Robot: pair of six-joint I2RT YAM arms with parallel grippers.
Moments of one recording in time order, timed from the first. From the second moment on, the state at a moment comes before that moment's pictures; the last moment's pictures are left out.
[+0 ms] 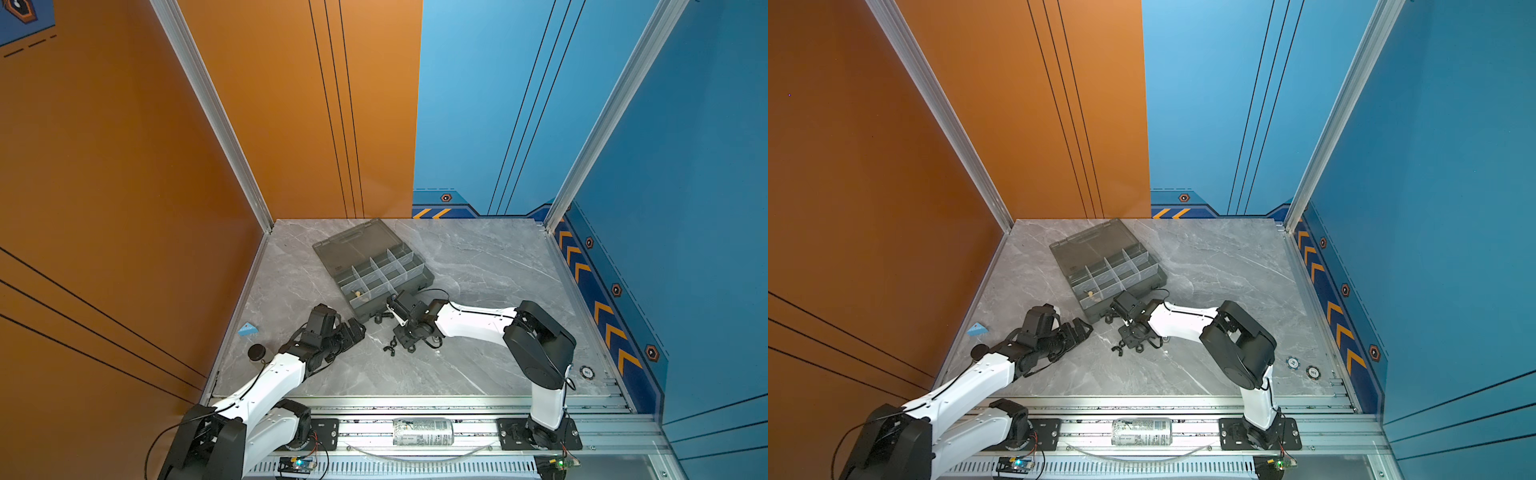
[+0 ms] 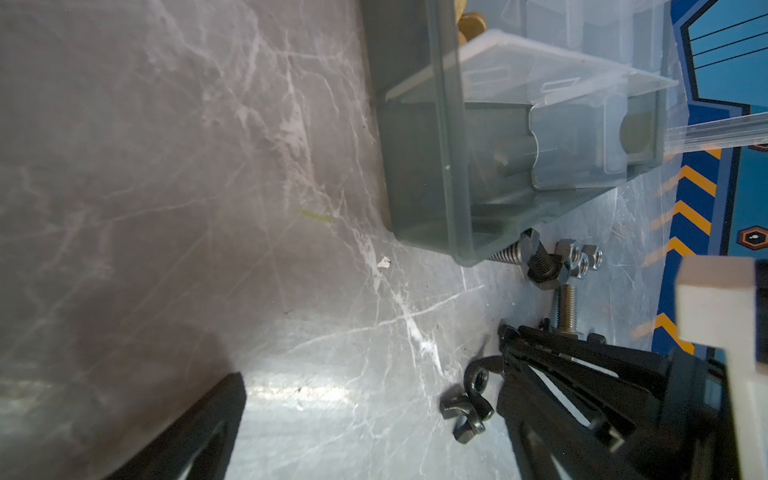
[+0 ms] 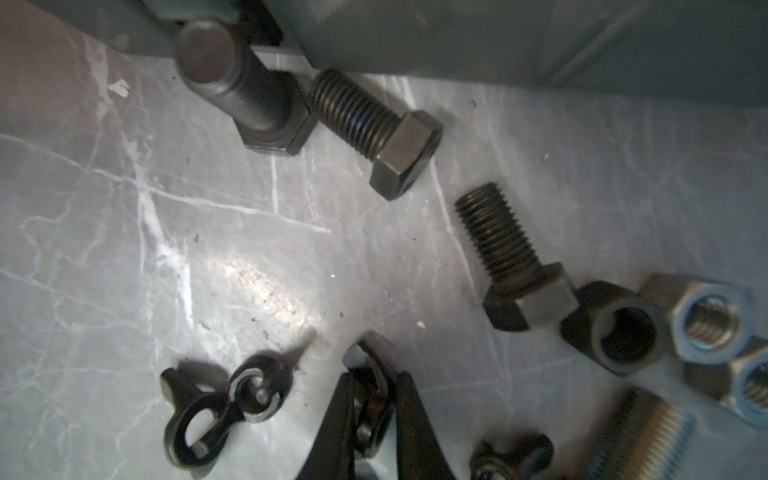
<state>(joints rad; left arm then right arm) -0.32 1.04 0.38 -0.21 0.19 -0.89 0.92 1.92 1.22 -0.47 0.05 0.26</state>
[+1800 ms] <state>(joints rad) -0.32 1.02 0.38 -0.22 0.19 -0.89 0.72 2.10 1.79 -0.48 -0.24 0.21</state>
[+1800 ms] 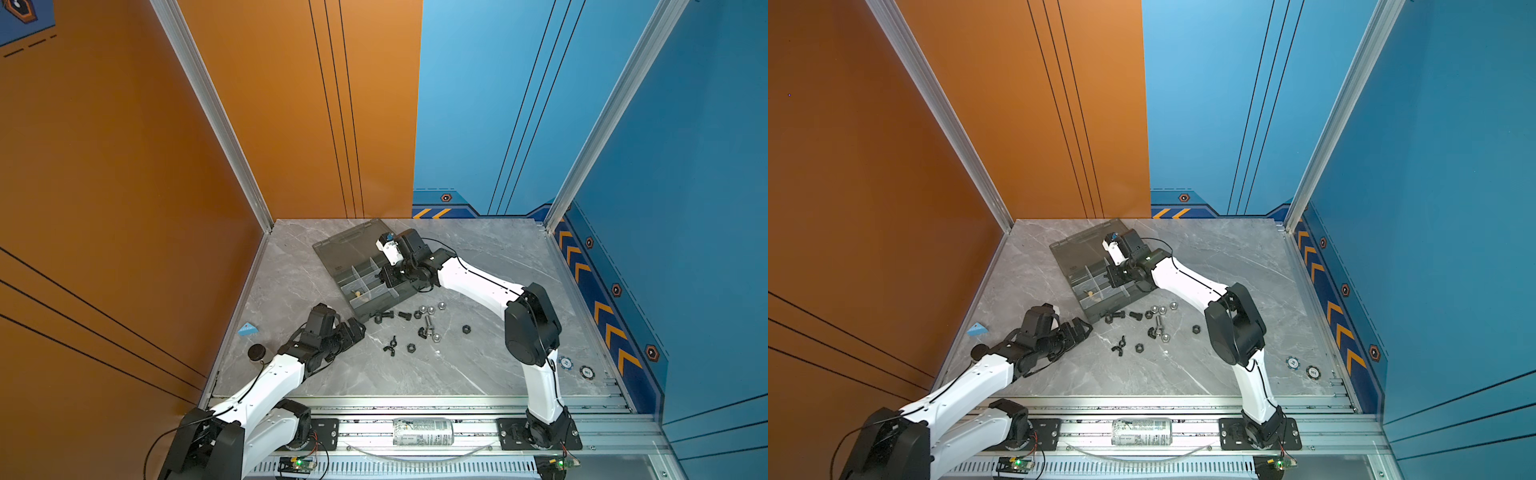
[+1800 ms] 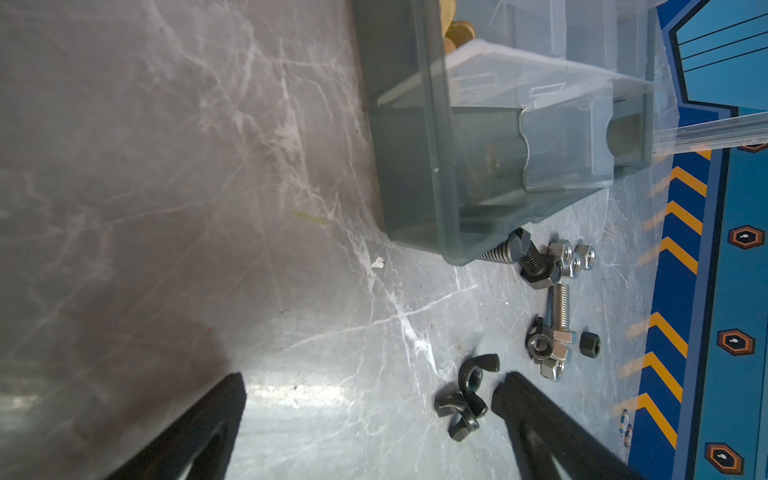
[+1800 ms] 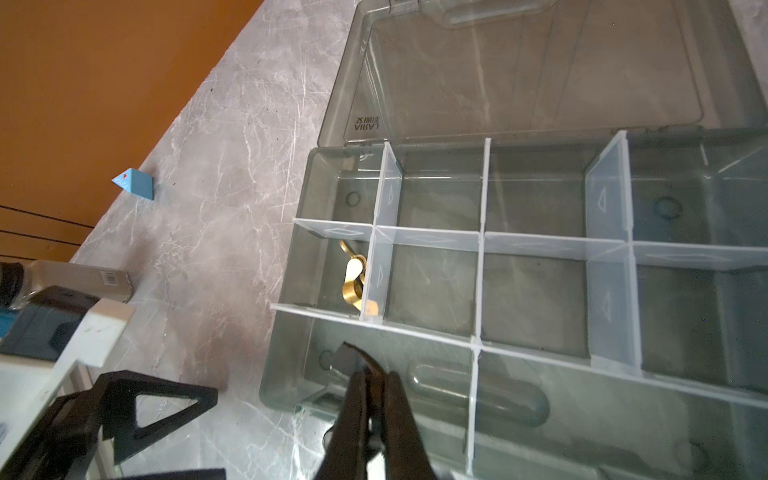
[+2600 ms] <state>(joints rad) -0.31 0.98 0.38 -0.22 0.19 -0.88 0.71 2.33 1.96 -0.51 -0.18 0.20</state>
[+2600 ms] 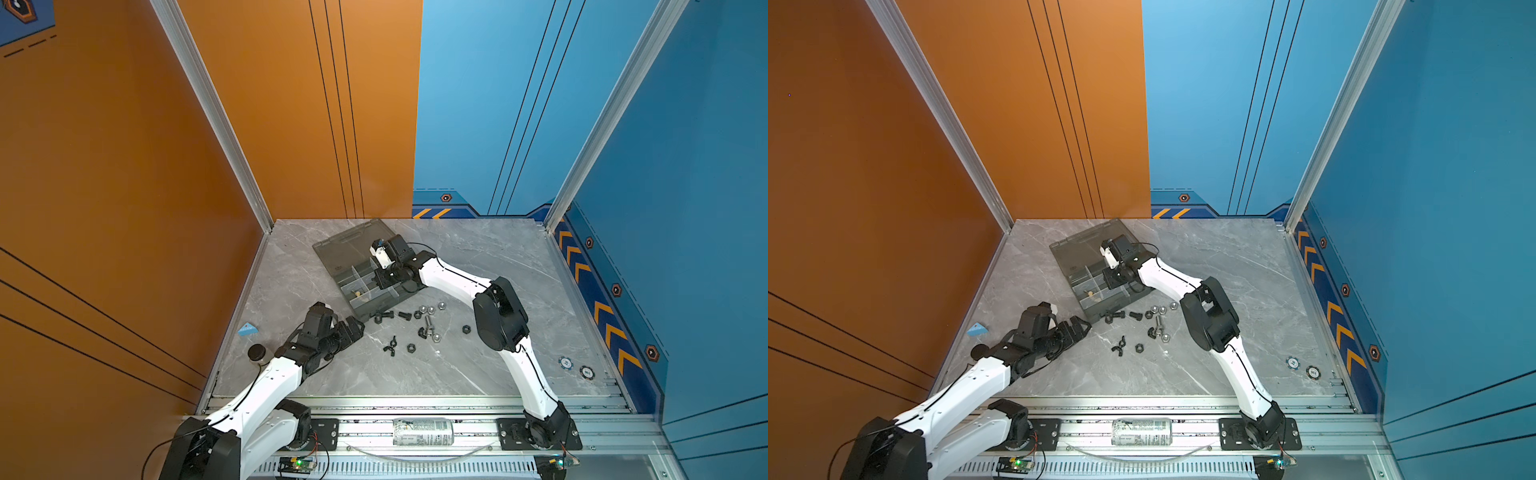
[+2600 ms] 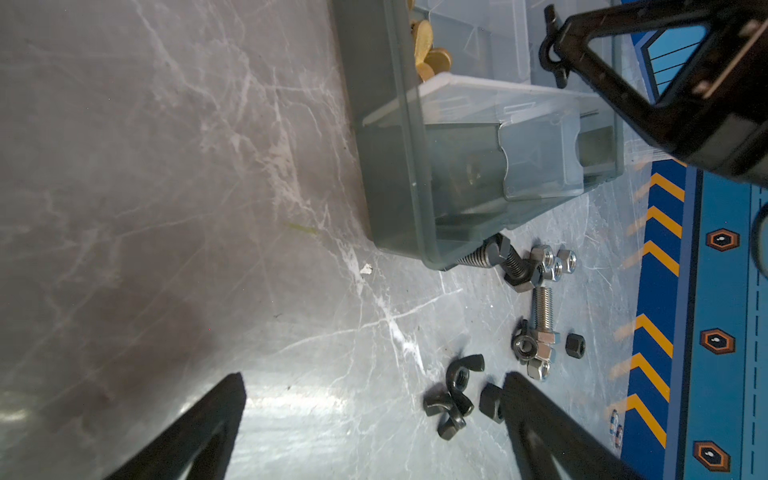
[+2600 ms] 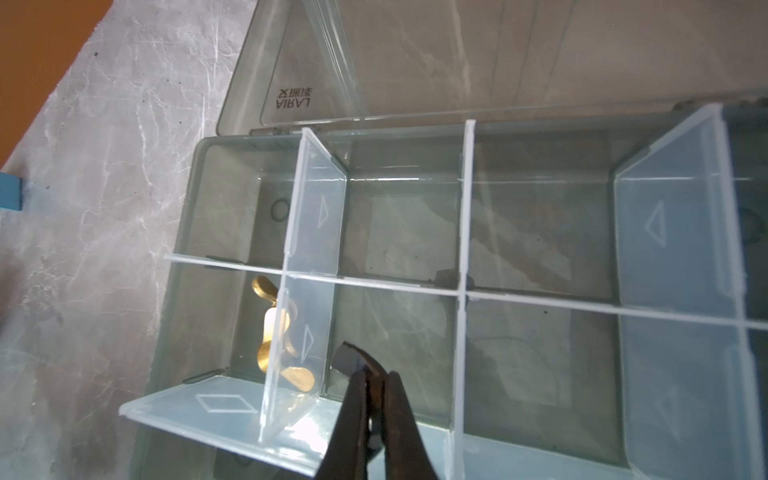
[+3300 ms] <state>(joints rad) -0.31 0.98 0.38 -0.22 0.19 -0.88 0.72 1.92 1.56 -0.47 -0.25 0.09</state>
